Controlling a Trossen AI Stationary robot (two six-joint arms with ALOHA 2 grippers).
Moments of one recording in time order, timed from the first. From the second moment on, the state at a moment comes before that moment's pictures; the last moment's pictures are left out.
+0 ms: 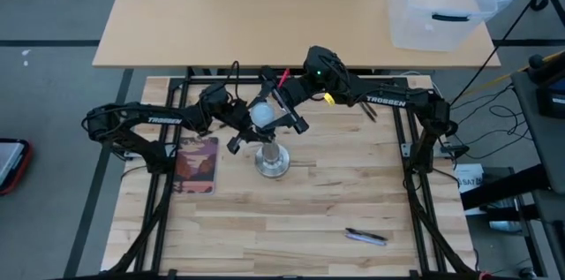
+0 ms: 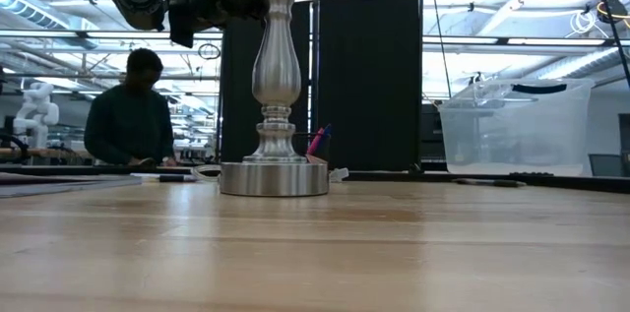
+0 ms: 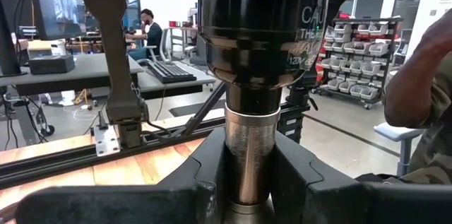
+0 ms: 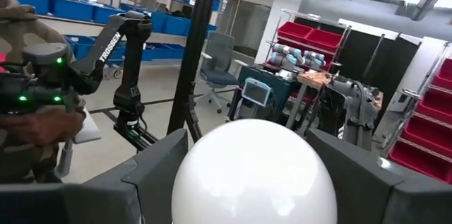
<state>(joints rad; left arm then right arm) 0.37 1.48 0.67 0.76 0.98 0.00 -0.25 1.79 1.72 0.26 -0.90 -0.16</state>
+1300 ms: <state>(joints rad) 0.37 1.48 0.67 0.76 0.95 -0.01 -0.24 1.69 1.73 0.23 -0.67 -0.11</state>
